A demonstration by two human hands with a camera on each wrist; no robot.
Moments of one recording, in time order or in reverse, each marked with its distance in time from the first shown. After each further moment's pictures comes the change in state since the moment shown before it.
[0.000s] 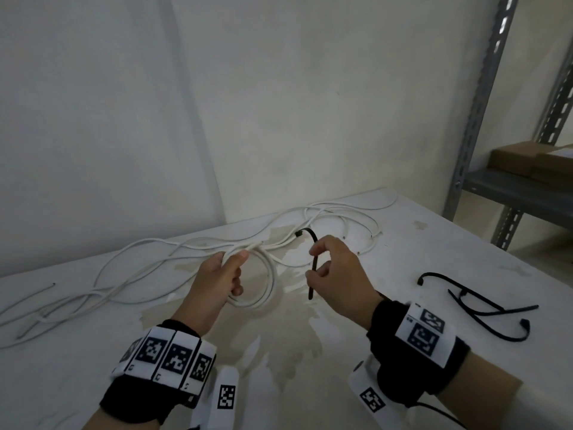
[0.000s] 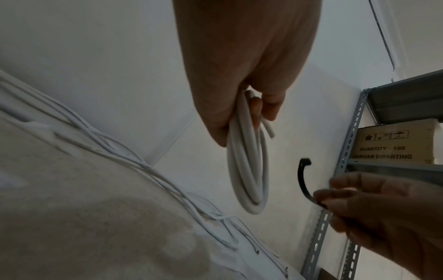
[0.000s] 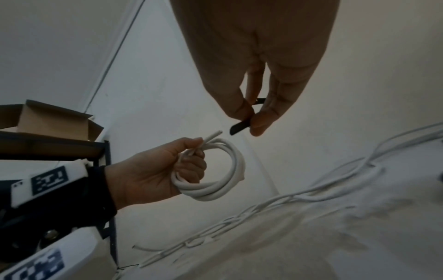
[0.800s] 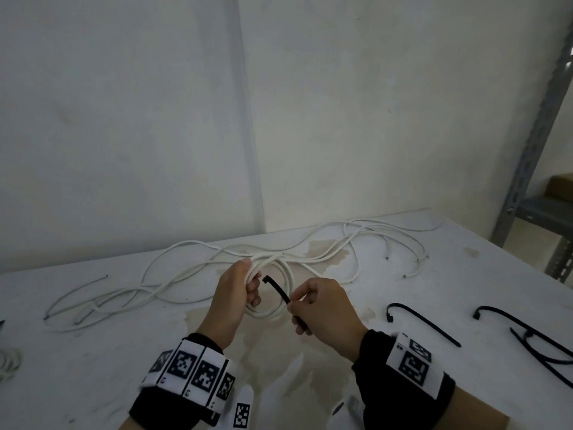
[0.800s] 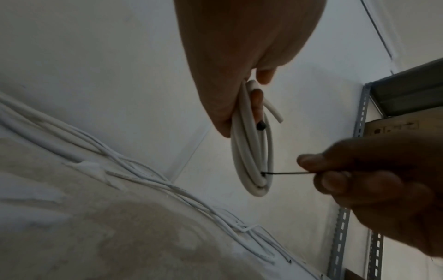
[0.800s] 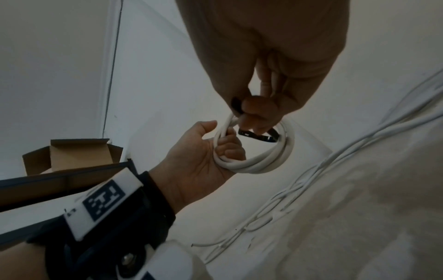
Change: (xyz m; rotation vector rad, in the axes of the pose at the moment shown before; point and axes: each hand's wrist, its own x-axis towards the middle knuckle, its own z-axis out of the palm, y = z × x) left_hand 0.000 0.001 -0.039 -0.074 0.106 0.020; right_hand 0.001 -0.037 0.076 0.260 -0.231 0.198
